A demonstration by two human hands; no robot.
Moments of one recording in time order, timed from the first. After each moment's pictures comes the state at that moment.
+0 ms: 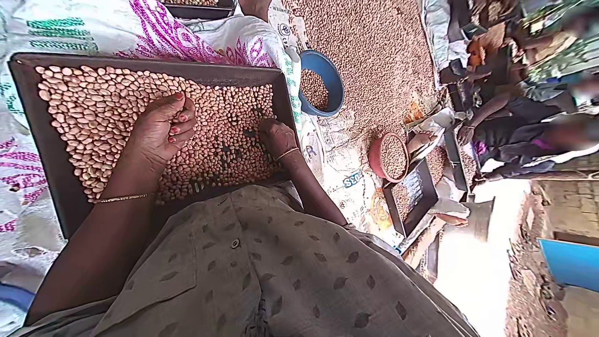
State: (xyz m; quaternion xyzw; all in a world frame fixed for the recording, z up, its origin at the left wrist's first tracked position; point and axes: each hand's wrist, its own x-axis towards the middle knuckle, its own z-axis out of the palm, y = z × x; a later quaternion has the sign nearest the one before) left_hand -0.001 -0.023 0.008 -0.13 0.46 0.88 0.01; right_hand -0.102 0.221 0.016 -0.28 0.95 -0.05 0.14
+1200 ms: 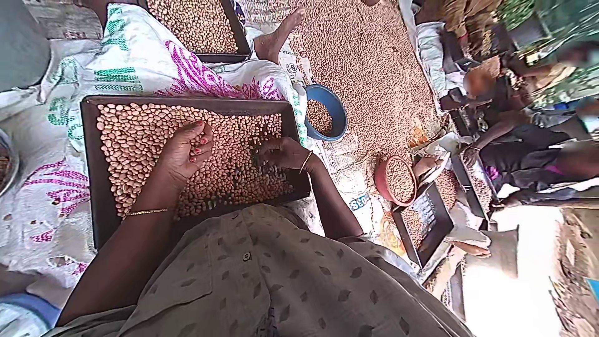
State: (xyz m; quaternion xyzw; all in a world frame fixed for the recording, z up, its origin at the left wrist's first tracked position) left_hand -0.003 -0.024 0.012 -0.15 0.41 0.90 -0.01; right_hand -0.136 0.226 0.056 -0.45 0.79 -0.27 0.32
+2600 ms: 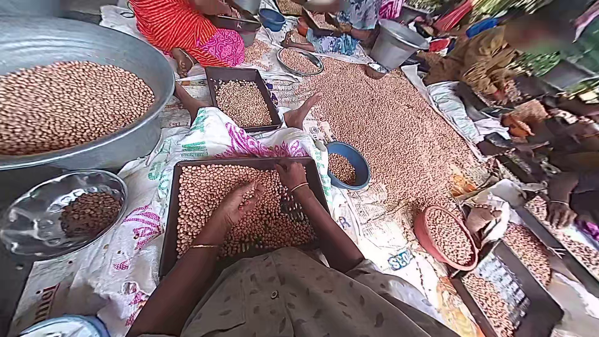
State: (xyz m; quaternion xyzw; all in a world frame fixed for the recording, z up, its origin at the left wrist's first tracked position) left_hand -0.001 -0.012 0.025 -0.20 0.42 0.88 0.05; right_hand -0.148 0.132 0.049 -0.27 0.93 -0.24 0.07
